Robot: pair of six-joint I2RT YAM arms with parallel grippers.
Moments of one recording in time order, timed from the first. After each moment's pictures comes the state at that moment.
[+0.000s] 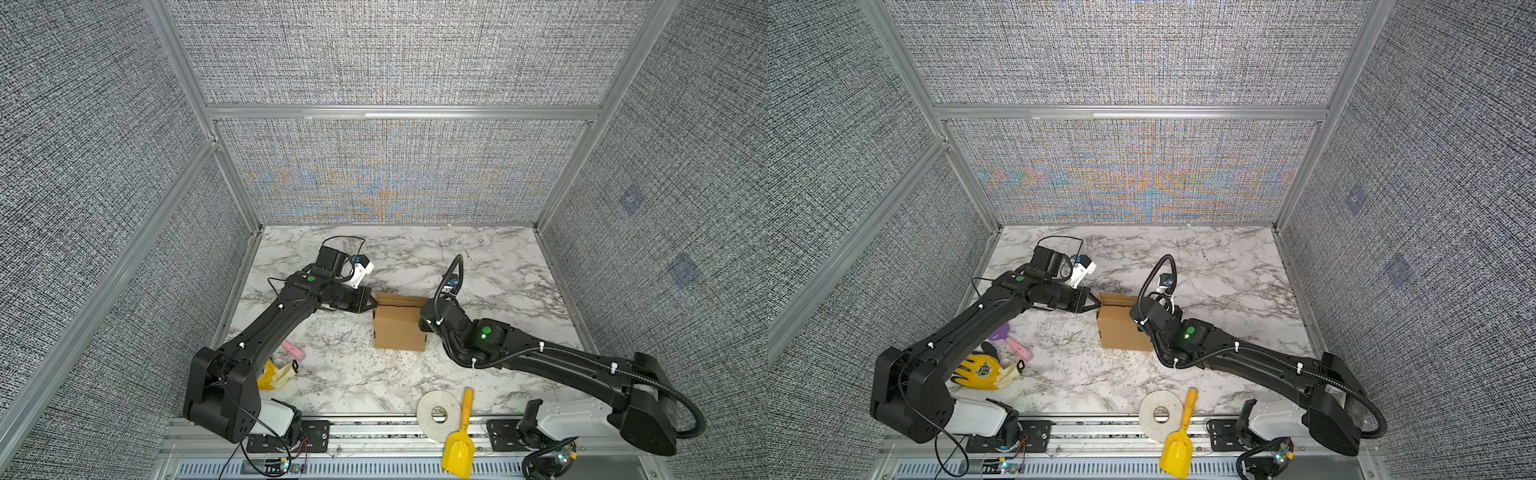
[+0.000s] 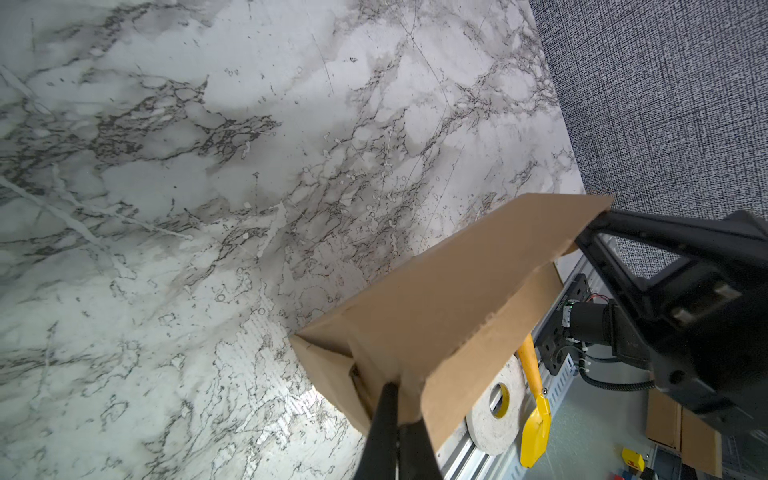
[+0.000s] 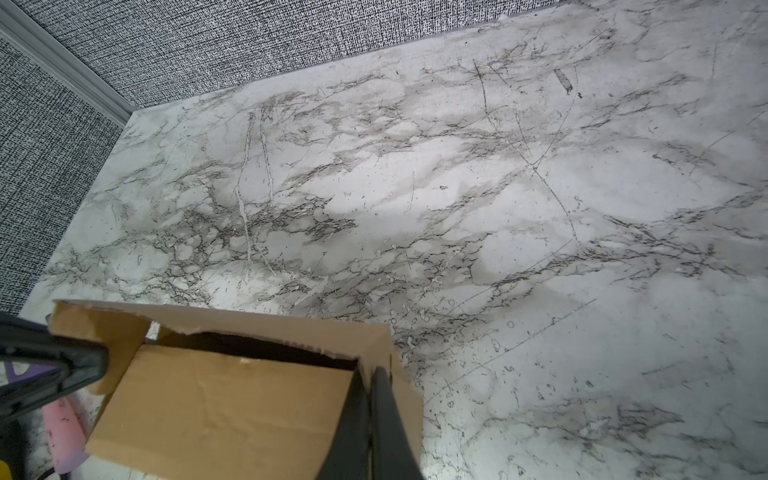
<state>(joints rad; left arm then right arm) -0.43 1.43 1.11 -0.70 0.62 -0.15 1.02 1.30 0.94 -0.41 0.62 0.85</state>
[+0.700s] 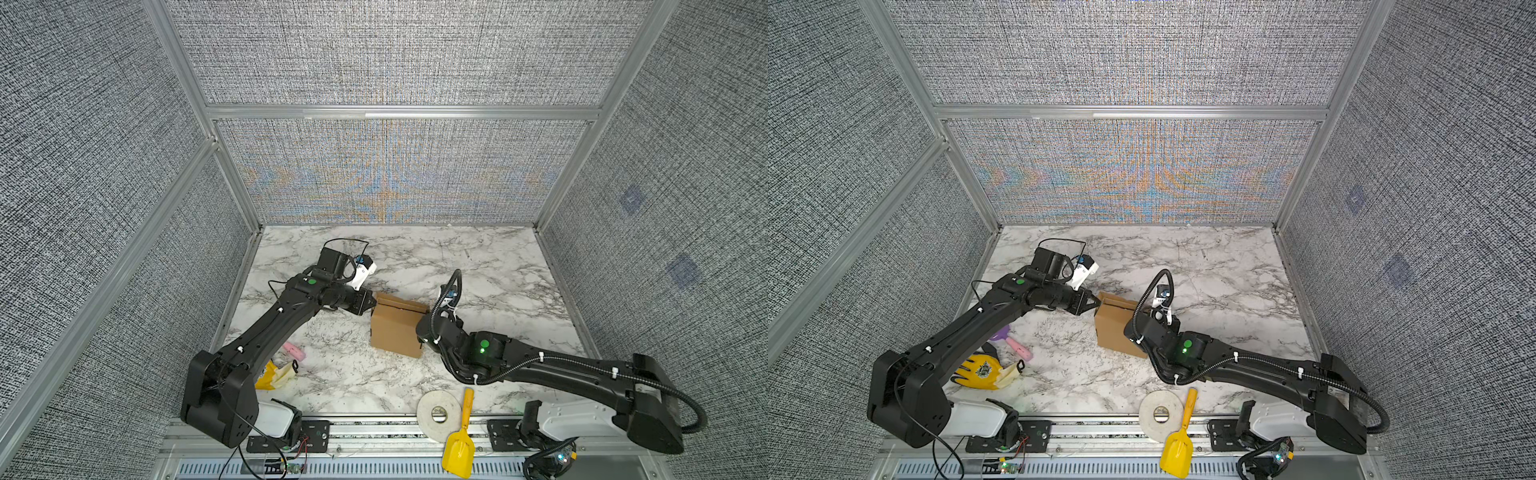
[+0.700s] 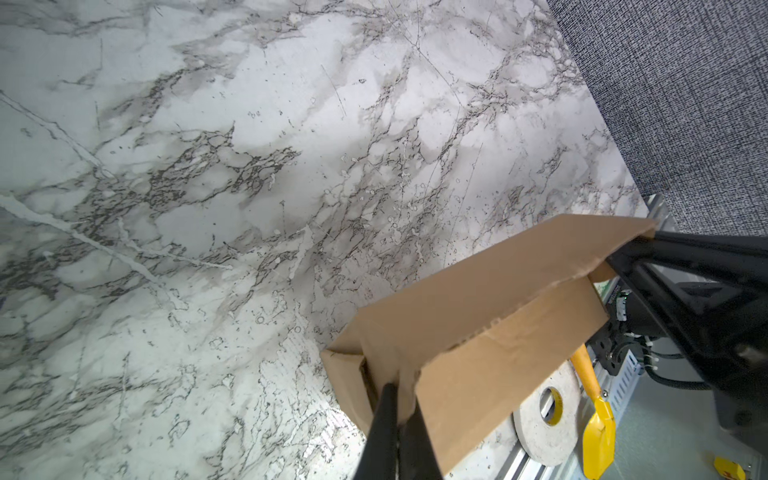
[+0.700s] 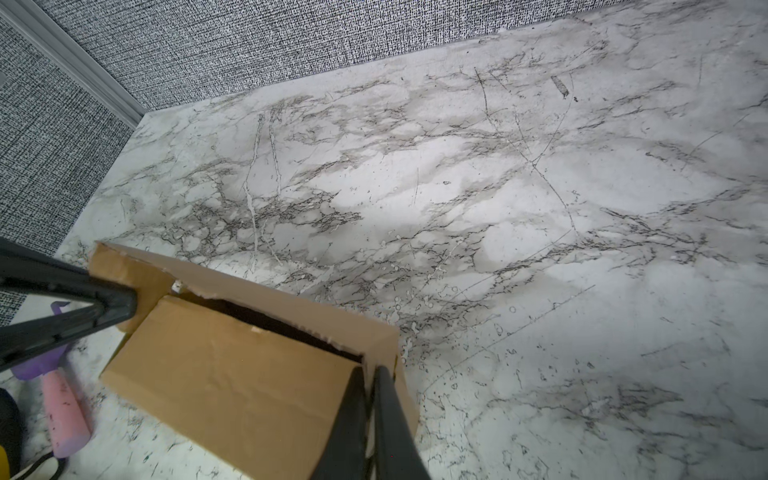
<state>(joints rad) -0.46 1.40 1.09 -0.67 0.52 -0.03 1.13 1.28 0.89 -0.39 0.72 0.89</state>
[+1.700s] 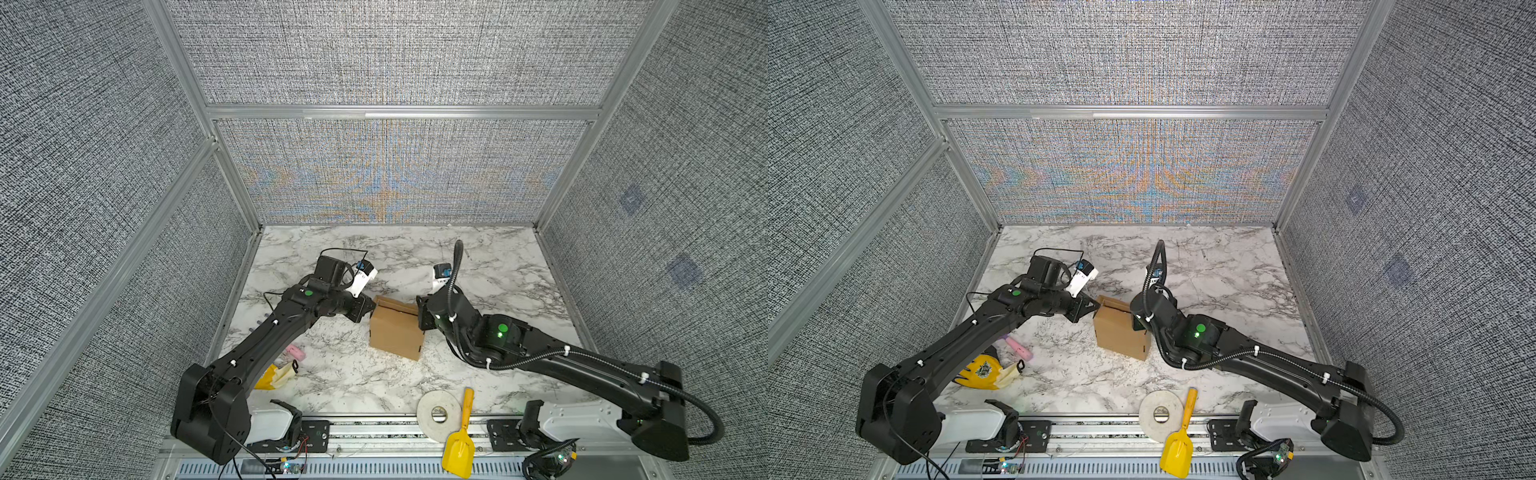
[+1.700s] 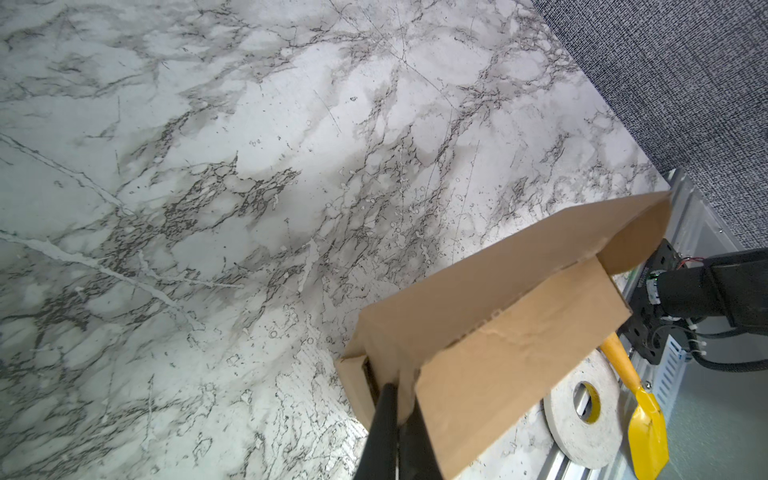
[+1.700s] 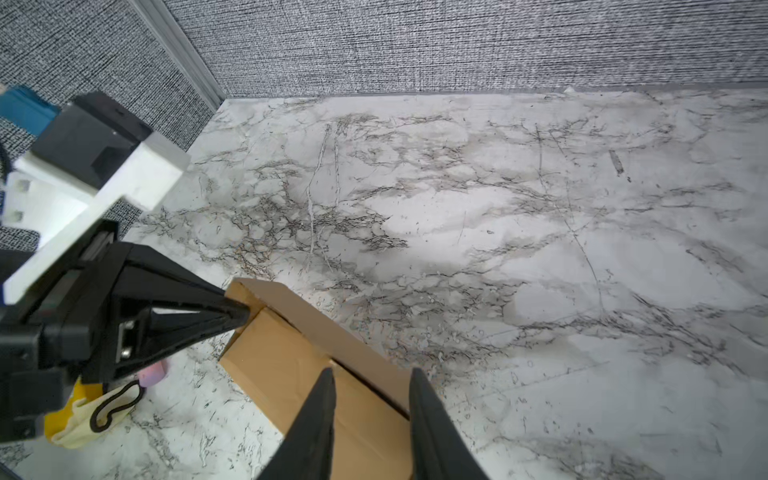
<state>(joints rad) -0.46 1.32 0.99 -0.58 0.50 0.05 1.04 1.26 1.10 -0.46 0.53 0.60</state>
